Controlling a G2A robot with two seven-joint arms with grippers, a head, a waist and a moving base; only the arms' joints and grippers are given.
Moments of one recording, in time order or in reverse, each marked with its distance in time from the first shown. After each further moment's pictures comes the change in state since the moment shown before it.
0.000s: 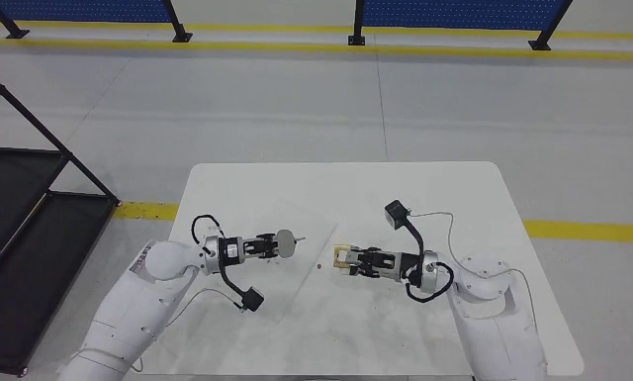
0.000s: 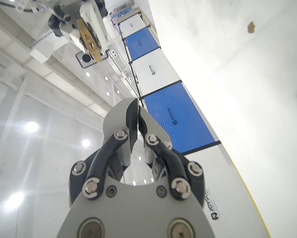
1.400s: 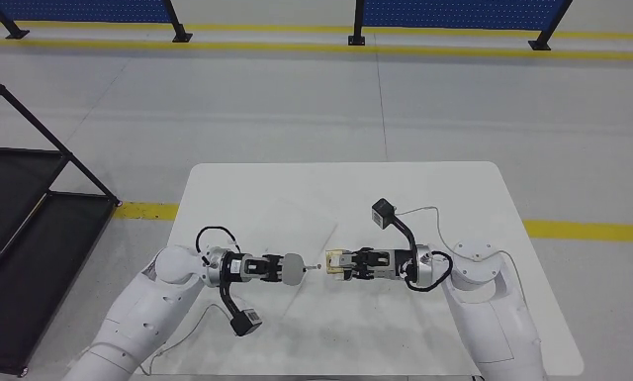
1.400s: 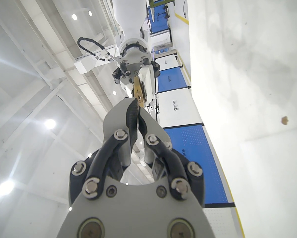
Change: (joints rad) left arm -0.029 0.001 0.112 0.042 -0.315 0.052 0.218; right arm 0.089 0.033 -0.084 0.105 0.143 0.013 0.053
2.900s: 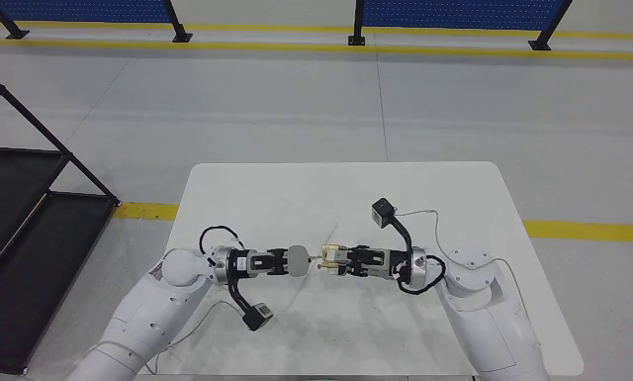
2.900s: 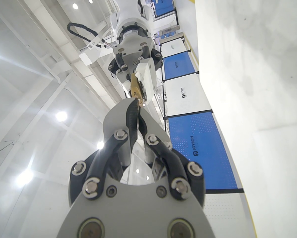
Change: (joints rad) left arm -0.020 -0.010 0.045 0.021 0.032 0.097 -0.116; right arm -0.013 0.054 -0.077 -0.022 0.058 -0.032 -0.175
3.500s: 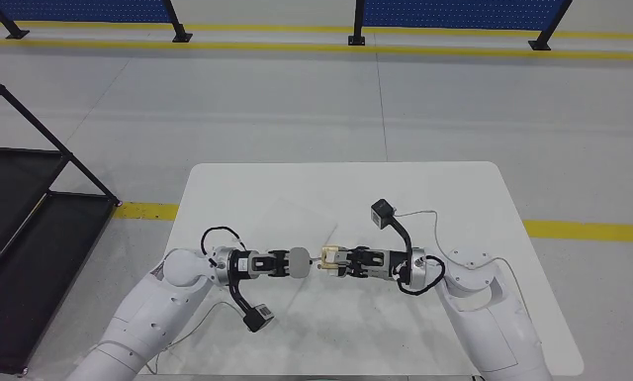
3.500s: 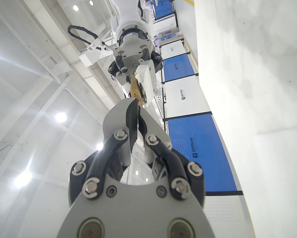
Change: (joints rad) left arm -0.004 0.001 0.012 -0.001 0.002 -0.004 0.002; right arm 0.010 0.021 -0.024 0.001 0.023 0.000 -0.010
